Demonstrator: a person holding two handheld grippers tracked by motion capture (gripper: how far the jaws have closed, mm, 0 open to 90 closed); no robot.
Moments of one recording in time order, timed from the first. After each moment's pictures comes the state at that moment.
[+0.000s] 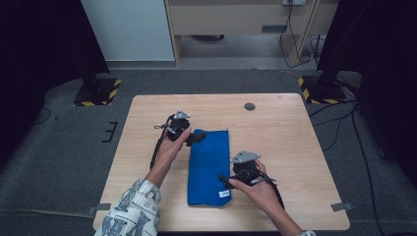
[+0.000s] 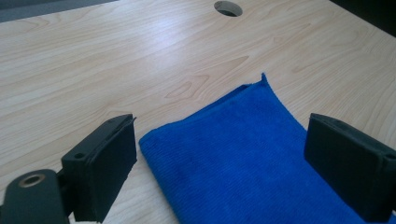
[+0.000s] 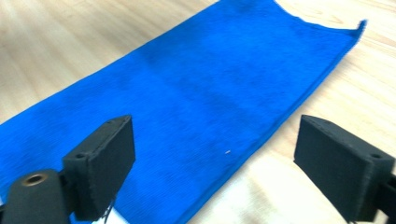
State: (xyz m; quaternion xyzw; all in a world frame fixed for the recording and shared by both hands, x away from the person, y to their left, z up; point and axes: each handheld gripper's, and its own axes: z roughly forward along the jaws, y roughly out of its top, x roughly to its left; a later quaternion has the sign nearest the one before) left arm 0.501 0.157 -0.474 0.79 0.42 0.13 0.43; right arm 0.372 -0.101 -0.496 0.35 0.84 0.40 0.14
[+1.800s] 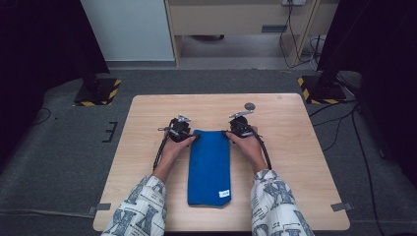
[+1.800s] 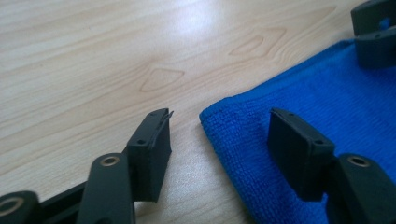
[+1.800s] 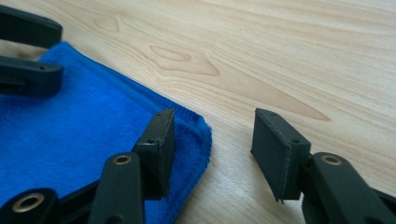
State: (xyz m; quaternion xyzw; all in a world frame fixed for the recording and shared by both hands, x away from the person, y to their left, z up) left arm 0.534 0.160 -0.533 0.80 0.45 0.15 0.38; right arm 0.548 -0.097 -0.527 0.46 0.80 0.37 0.14
